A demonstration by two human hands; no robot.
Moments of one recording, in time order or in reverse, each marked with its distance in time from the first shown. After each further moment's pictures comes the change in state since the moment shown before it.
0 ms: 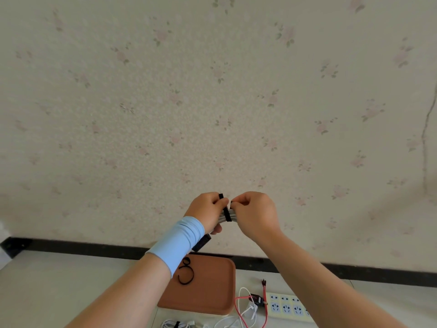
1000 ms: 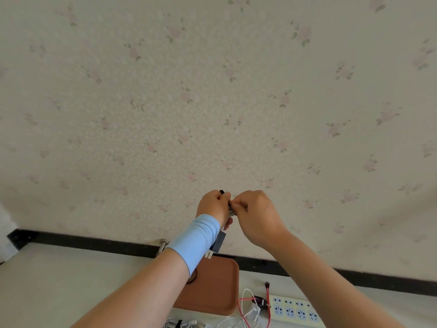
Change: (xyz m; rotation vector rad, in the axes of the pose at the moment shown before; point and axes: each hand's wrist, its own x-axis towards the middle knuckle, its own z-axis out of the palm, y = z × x) left_hand 0.009 0.005 0.011 -0.311 0.167 -0.192; right_hand 0.012 0.012 0.013 -0.268 -0.082 -0.382
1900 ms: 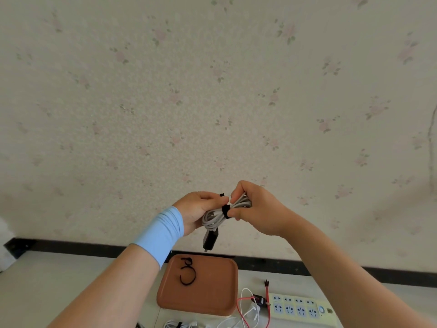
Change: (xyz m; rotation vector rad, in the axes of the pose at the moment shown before) left_hand 0.006 0.001 -0.039 -0.145 -0.418 -0.021; right_hand 0.000 0.003 -0.051 0.377 -0.306 -0.008
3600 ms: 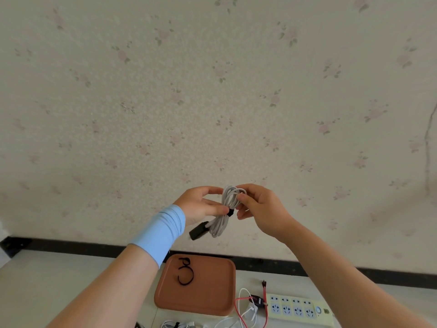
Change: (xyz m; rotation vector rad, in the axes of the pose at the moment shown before) left_hand -0.005 0.007 -0.005 0.373 0.030 0.100; right_hand 0.010 0.024 0.010 0.225 0.199 0.046
